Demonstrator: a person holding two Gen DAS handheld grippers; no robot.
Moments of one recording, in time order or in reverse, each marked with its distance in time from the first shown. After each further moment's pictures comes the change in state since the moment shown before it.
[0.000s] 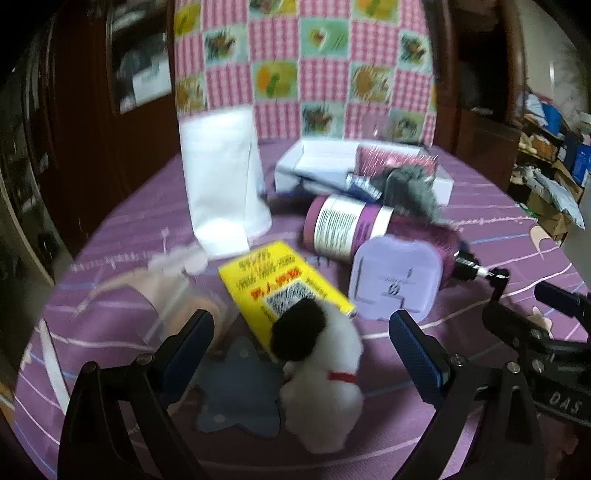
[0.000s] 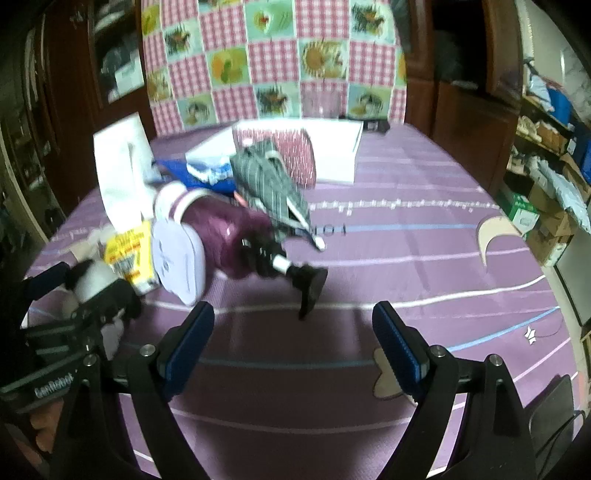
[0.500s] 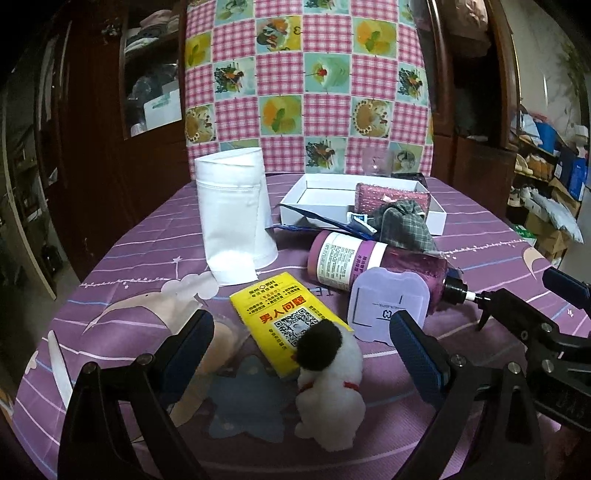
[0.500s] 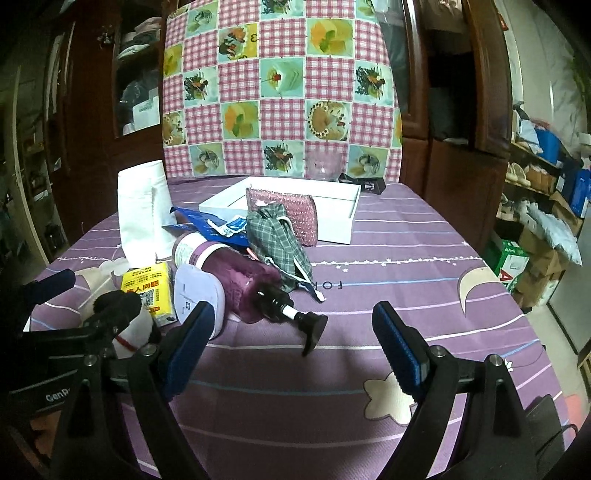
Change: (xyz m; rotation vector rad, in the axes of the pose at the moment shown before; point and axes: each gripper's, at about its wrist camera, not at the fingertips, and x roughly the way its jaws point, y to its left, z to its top) left arm -0.016 0.005 0.004 -0.030 -0.097 0.011; right arm -0.034 0.008 -0.002 -0.052 -0.205 -0.015
